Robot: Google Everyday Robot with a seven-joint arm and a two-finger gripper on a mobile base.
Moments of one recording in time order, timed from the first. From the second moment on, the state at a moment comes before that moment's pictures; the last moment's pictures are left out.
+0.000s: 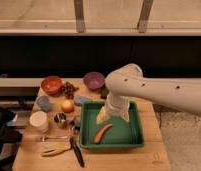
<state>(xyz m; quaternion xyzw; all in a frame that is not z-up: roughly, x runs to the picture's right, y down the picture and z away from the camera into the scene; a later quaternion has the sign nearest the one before) 0.071 0.144 0.656 -0.30 0.21 0.64 0.67</state>
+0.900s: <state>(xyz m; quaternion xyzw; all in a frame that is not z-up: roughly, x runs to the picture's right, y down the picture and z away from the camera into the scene) 0.049 0.182 0.740 -0.30 0.22 0.67 0.64</state>
